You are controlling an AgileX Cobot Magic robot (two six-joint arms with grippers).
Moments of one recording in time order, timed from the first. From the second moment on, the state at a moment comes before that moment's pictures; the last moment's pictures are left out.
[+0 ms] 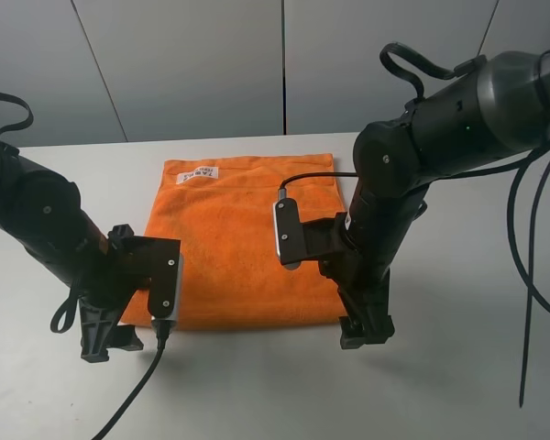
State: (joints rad) left arm -0.53 1.76 -0.67 -0.01 0.42 0.95; right arm 0.70 1.88 -0.92 0.17 0.67 -1.05
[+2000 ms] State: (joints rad) left arm -0.53 1.81 -0.62 0.03 0.29 0.94; right arm 0.70 1.95 -0.91 0.06 0.56 -1.04
